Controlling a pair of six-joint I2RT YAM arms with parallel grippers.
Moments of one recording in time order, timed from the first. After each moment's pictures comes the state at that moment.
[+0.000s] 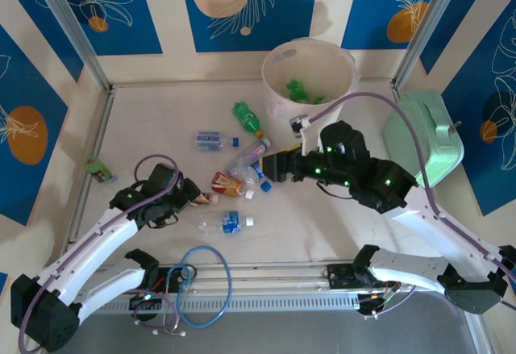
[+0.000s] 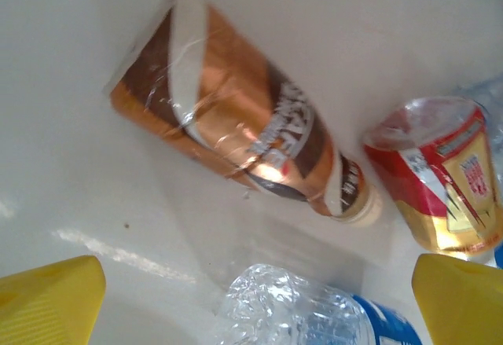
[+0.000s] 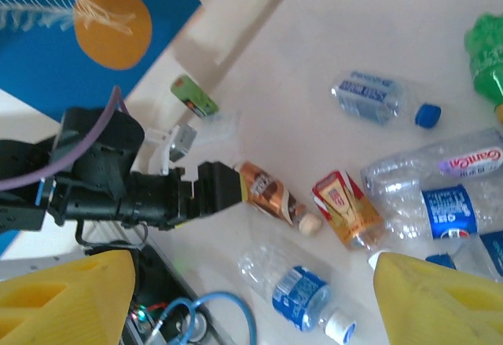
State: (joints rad) left arm -0.49 0.88 0.66 -0.87 -0.09 -1.17; right arm 0.89 1.01 1.24 -0.68 -0.10 0.52
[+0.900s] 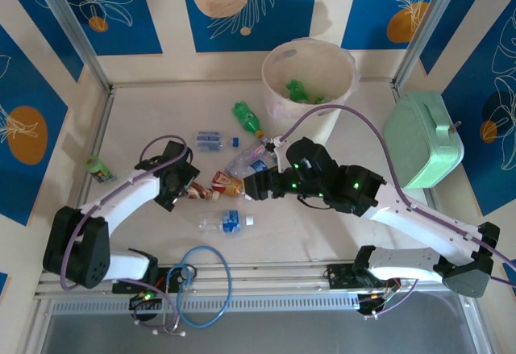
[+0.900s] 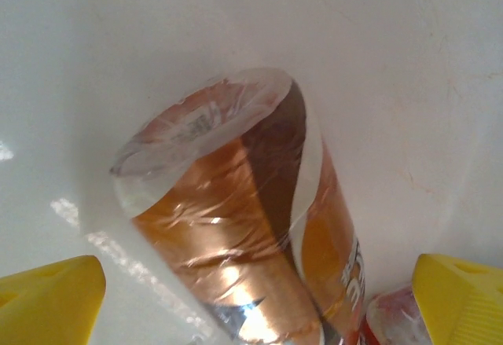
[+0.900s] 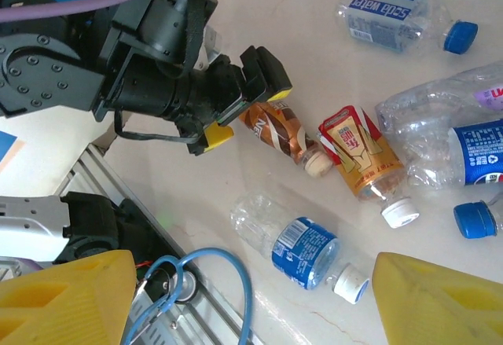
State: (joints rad) left arm -0.35 1.35 0.79 -0.68 -0.13 -1.29; right arm 1.02 1.10 1.16 -0.65 -0.03 0.58
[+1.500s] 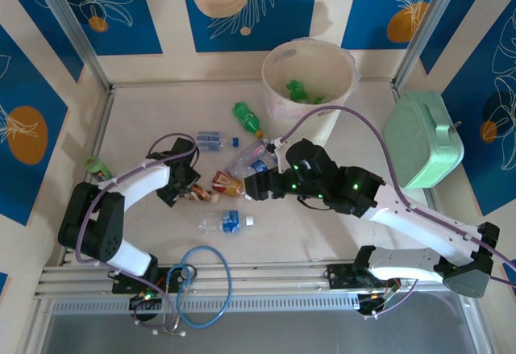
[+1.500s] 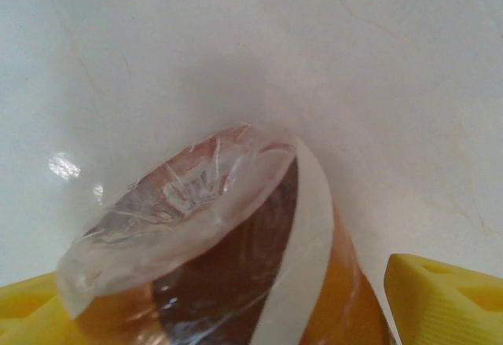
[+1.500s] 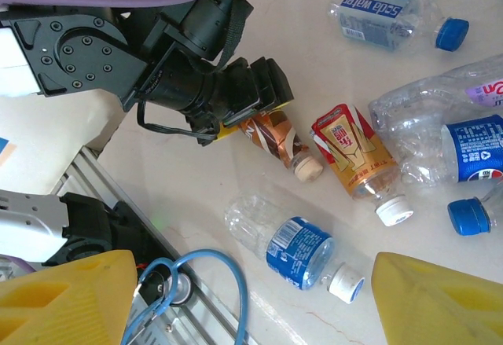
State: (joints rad) left arm -0.35 1.51 0.85 -0.69 -0.19 -1.20; right arm 1.02 1.09 1.14 -0.64 -0.02 0.59
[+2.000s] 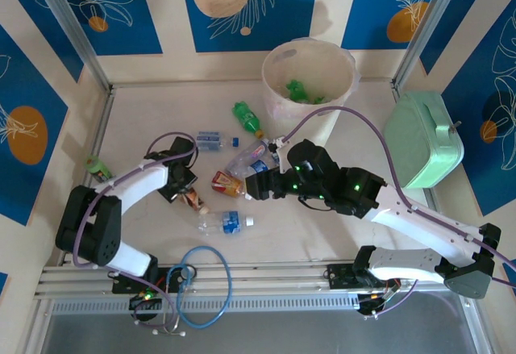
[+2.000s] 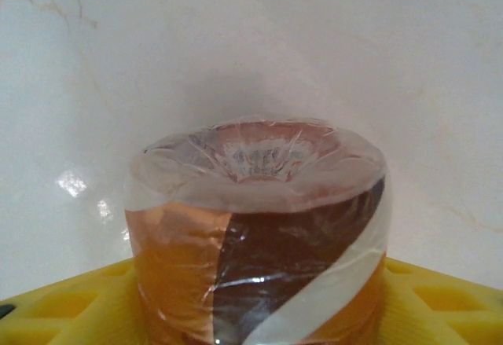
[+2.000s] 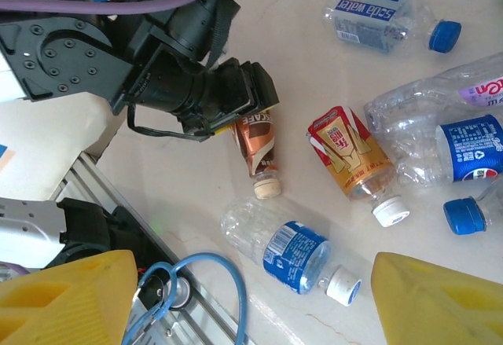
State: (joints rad) left arm -0.35 1.47 0.86 -0.71 -0.21 -1.14; right arm 1.02 1.08 1.13 -0.63 0.00 0.60
